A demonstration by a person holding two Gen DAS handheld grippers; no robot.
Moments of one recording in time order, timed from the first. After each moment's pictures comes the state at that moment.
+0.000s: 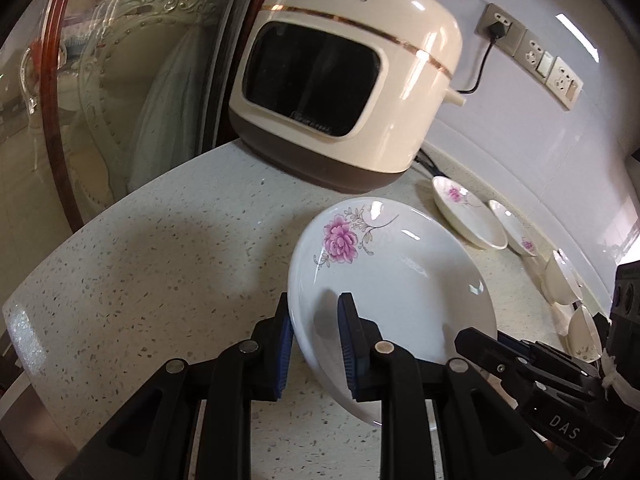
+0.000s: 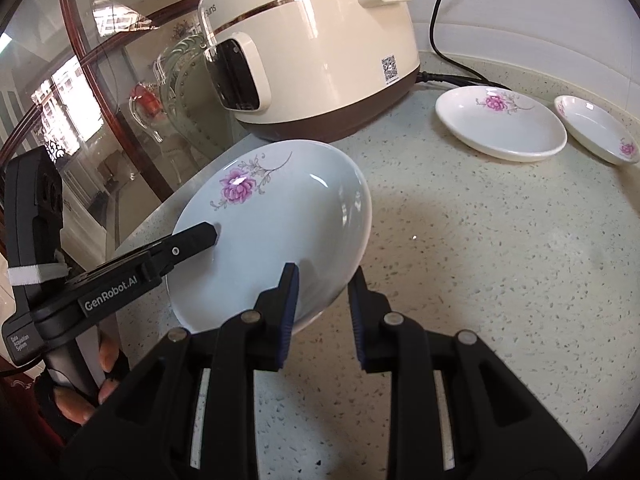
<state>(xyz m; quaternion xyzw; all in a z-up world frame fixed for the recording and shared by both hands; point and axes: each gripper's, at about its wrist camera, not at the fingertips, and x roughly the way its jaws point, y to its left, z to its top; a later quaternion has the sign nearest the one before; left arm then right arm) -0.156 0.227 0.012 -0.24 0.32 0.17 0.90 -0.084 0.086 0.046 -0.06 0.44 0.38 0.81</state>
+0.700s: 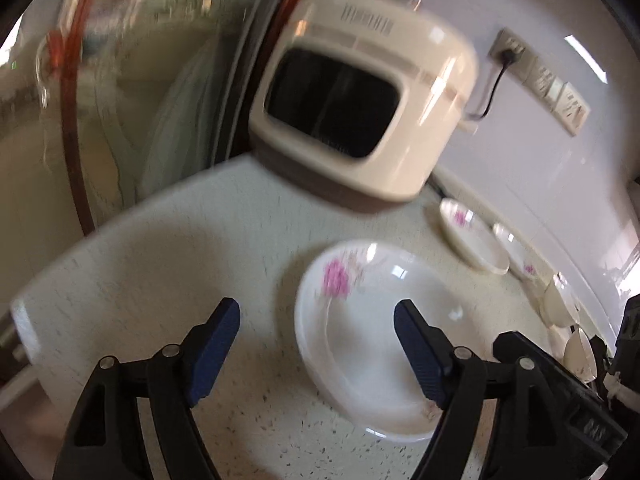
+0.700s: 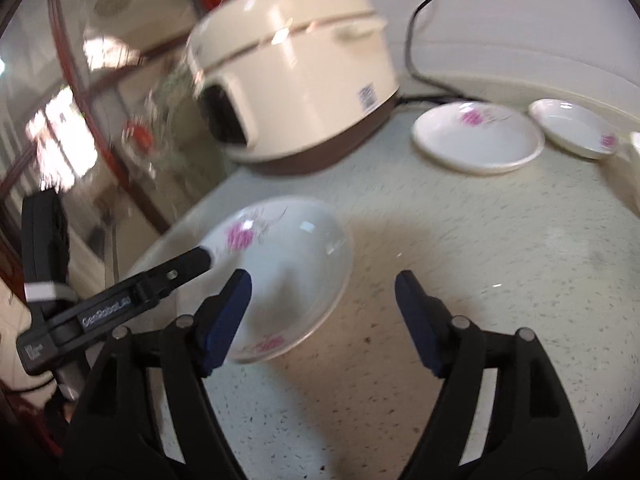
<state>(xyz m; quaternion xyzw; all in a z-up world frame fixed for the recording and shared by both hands) -0.173 0.233 0.028 -0.24 0.27 0.19 0.91 -0.085 0.066 0.062 0.00 0.40 0.35 0.85</state>
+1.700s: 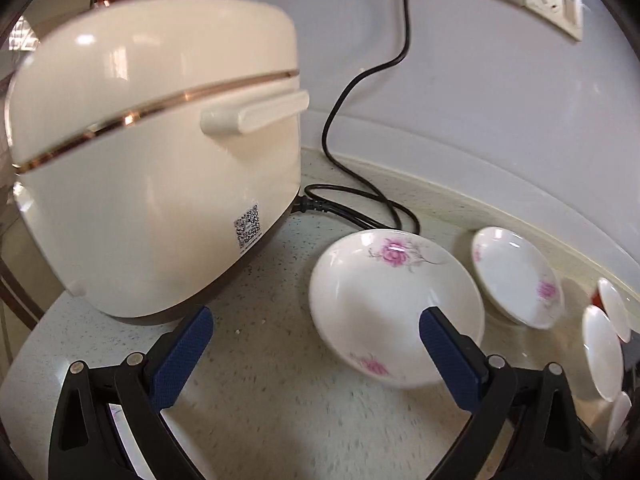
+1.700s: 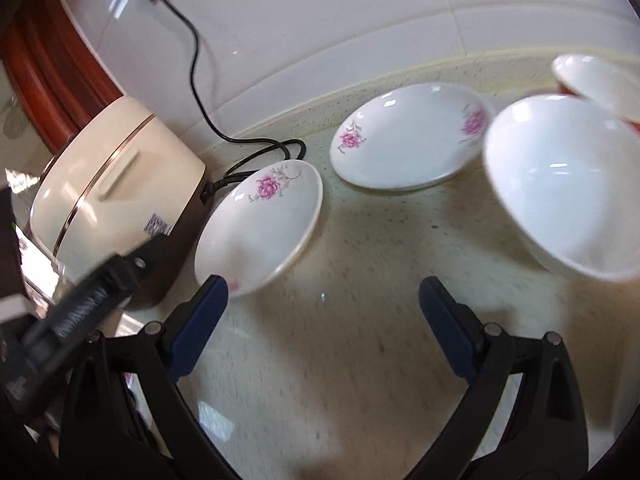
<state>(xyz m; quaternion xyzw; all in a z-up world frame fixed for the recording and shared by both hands) 0.059 0.124 0.051 -0.13 0.34 0.23 0.90 0.074 -0.054 0.054 0.14 0.44 0.21 0.86</state>
